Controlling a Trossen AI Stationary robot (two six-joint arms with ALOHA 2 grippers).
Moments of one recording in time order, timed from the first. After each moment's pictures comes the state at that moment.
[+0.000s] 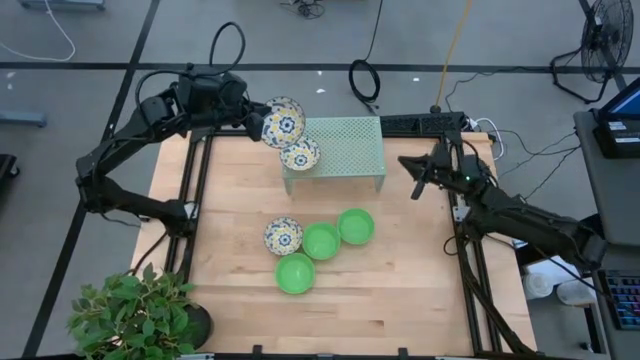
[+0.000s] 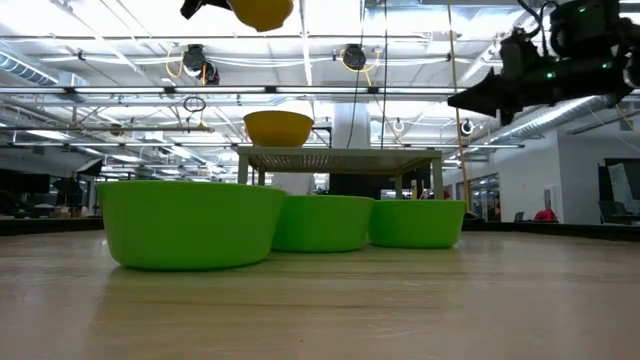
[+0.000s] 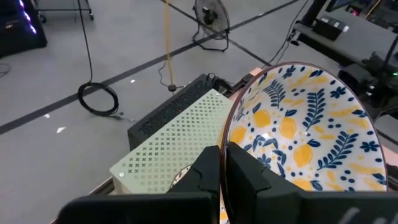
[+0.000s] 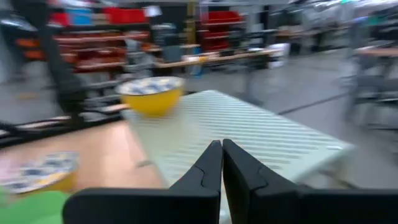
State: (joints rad) left arm 0.51 1.26 1.63 -0.81 -0.05 -0.27; right arm -0.64 0.56 0.20 0.36 -0.16 0.06
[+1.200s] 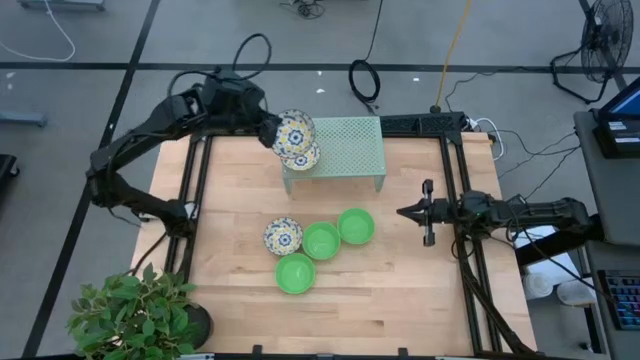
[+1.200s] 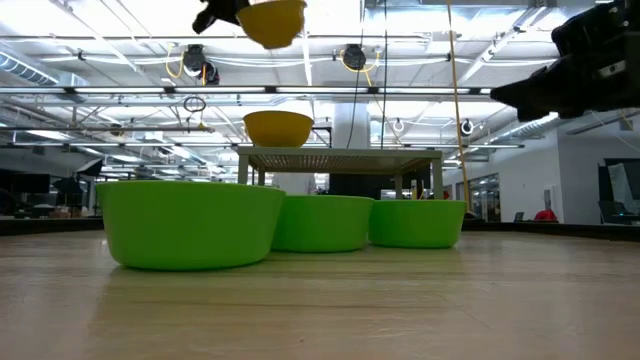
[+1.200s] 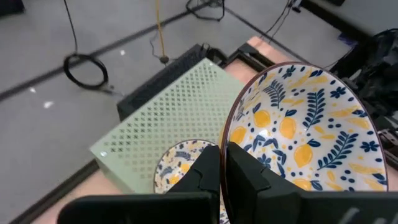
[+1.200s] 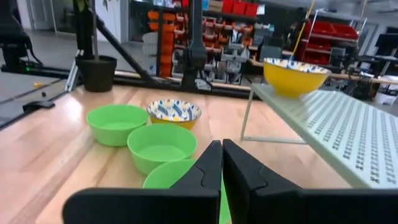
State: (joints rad) left arm 0.51 1.35 1.63 -0.85 0.00 -0.30; right arm 0.02 0.18 0.04 0.11 0.05 -0.12
